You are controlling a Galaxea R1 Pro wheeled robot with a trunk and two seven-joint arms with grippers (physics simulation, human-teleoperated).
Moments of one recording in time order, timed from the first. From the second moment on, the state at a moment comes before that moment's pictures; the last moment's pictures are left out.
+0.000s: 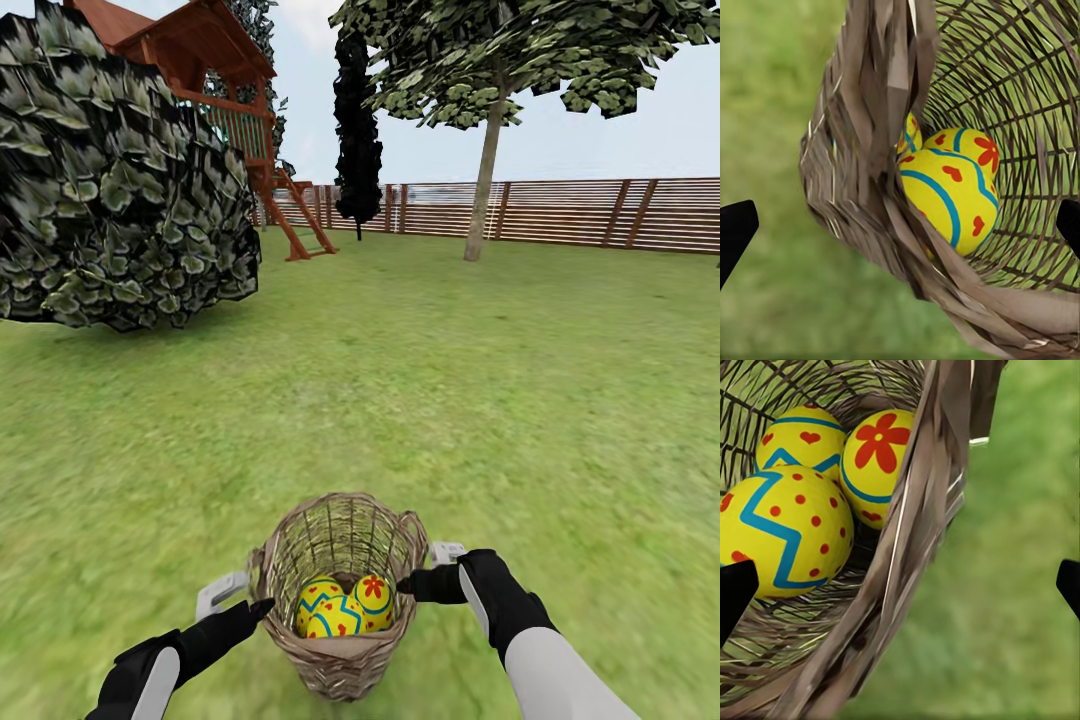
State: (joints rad) left arm -0.15 -0.02 0.14 -1.27 0.43 0.71 -0.09; right arm -0.65 0.13 -0.21 -0.56 0.25 0.66 0.35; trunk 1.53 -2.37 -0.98
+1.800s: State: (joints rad) left arm -0.15 -0.02 0.14 -1.27 0.44 0.71 -0.10; right arm -0.65 0.13 -0.22 -0.55 0.25 0.58 0.35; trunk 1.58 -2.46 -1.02
